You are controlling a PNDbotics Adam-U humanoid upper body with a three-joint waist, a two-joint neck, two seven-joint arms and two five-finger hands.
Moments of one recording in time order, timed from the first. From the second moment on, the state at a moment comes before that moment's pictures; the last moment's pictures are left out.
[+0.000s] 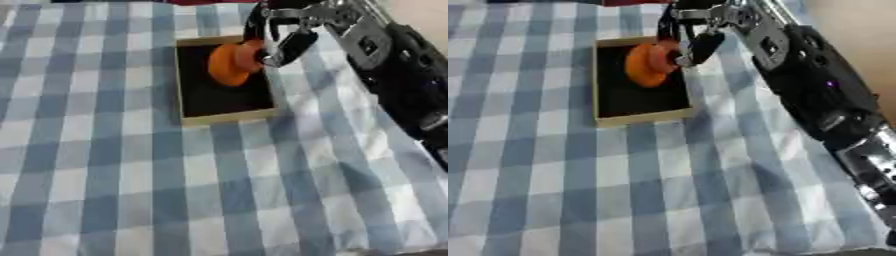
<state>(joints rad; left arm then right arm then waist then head) -0.37 0.52 0.06 -1.99 -0.24 -0.25 0.51 -1.02 -0.51 0.31 -1.10 0.61 -0.31 0.69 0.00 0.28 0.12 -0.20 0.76</state>
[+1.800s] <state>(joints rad) -0.37 0.52 0.06 -1.99 -0.24 -0.25 0.51 -1.04 -0.52 0.26 -1.24 0.56 -0.36 0.80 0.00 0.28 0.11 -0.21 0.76</state>
